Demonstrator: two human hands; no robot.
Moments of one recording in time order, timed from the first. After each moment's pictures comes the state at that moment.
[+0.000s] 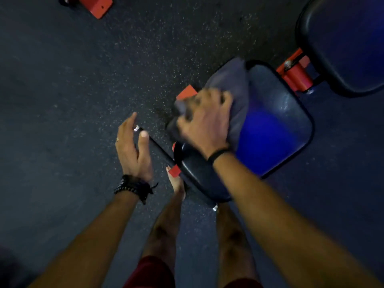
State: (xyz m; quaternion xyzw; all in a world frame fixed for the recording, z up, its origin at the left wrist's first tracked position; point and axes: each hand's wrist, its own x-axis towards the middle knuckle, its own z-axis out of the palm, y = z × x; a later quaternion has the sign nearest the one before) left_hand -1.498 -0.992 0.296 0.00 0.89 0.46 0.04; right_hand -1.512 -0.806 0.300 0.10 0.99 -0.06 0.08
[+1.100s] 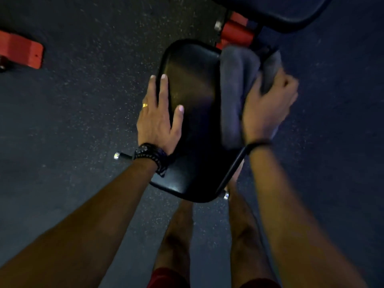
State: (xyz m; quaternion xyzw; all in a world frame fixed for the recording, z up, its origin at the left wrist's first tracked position) left_hand -1.534 -0.829 0.271 0.34 0.90 0.21 0.17; right_hand -1.413 -0.656 0.271 0.65 0.72 -0.20 -0.16
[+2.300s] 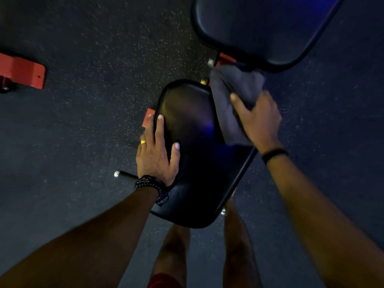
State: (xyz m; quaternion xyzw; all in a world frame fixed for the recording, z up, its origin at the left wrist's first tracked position) left_hand -1.535 -0.824 0.280 0.30 0.91 0.16 0.23; right_hand -1.435 -0.591 0.282 0.54 0.78 -0.31 -0.01
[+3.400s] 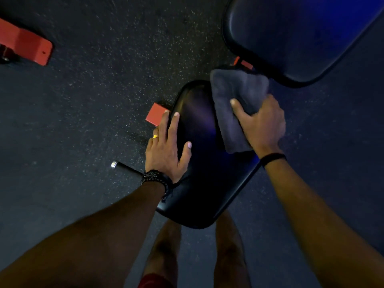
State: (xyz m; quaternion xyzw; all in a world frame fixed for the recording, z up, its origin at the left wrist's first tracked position) left_hand -1.536 -0.832 0.270 0.31 0.90 0.18 0.23; right_hand -1.459 -0.609 0.283 0.50 0.83 -0.23 -0.03
